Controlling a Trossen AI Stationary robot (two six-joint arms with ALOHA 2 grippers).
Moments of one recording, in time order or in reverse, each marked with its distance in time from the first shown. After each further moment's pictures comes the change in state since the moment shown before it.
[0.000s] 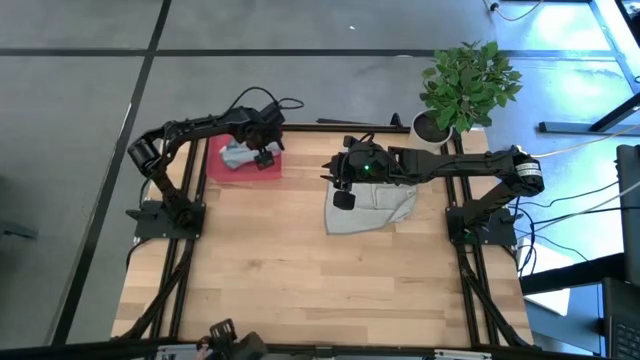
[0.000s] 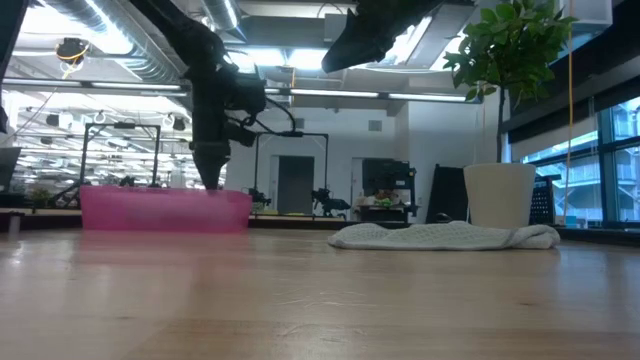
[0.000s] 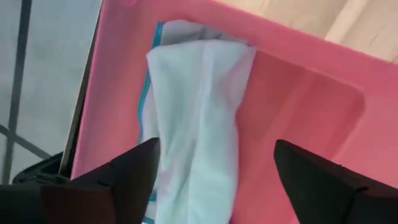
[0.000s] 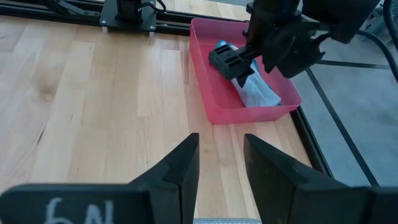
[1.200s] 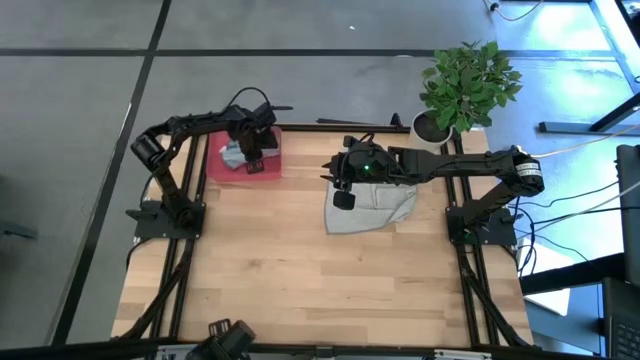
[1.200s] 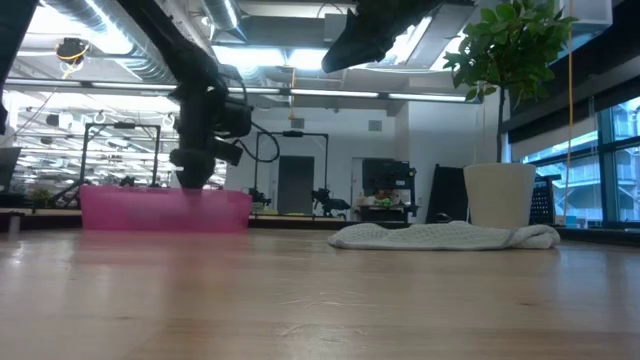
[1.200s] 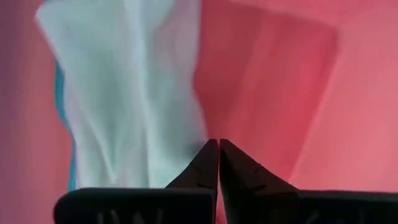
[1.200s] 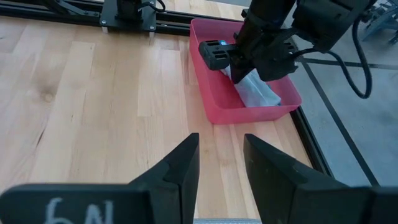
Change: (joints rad) left arm 0.106 0.050 -0.060 -0.021 0.212 0.237; right arm 0.000 0.000 0.000 0.000 0.000 0.002
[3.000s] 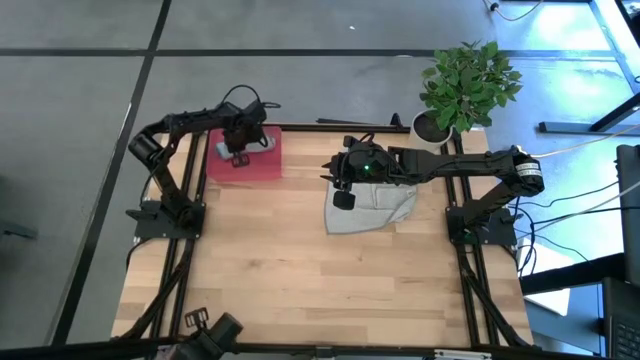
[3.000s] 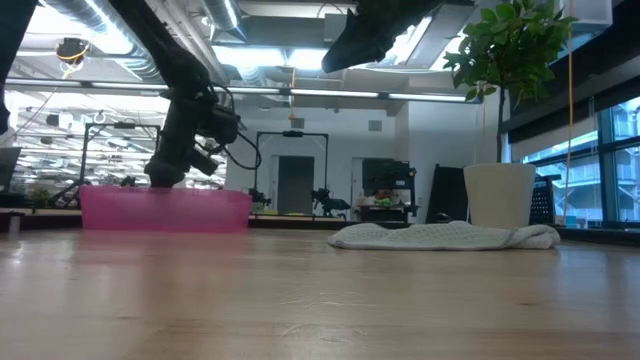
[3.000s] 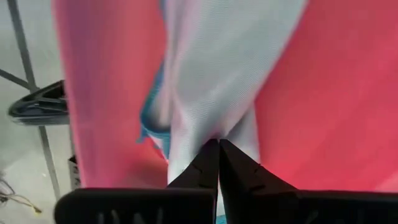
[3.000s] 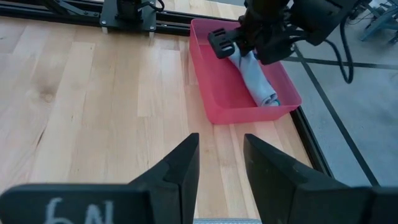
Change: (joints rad) left arm 0.091 -0.005 -0.031 -0.050 -0.354 0.006; right arm 0.000 0.000 0.000 0.000 0.000 0.001
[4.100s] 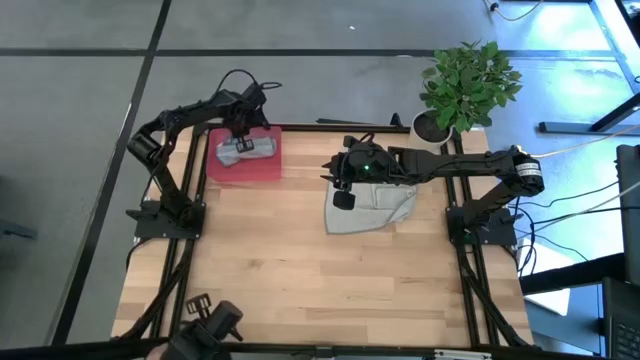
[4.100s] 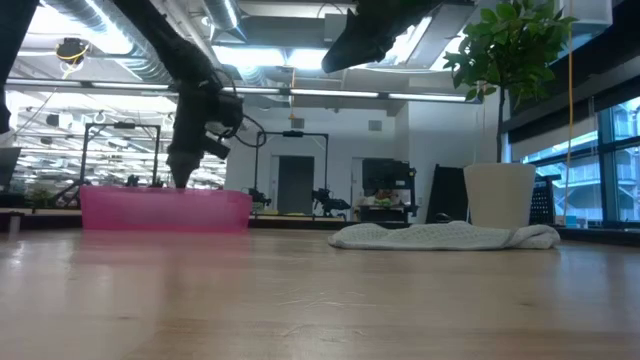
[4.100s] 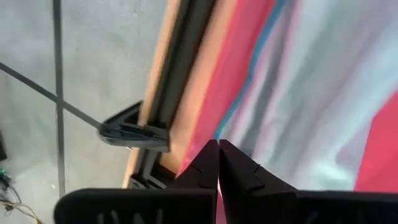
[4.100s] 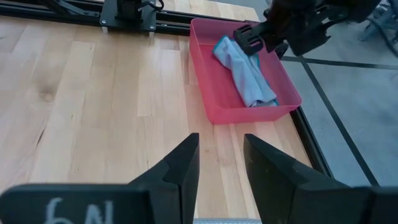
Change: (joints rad) left arm 0.042 0.001 0.128 0.039 0.005 0.039; right arm 0.000 0.000 0.000 0.000 0.000 -0.002
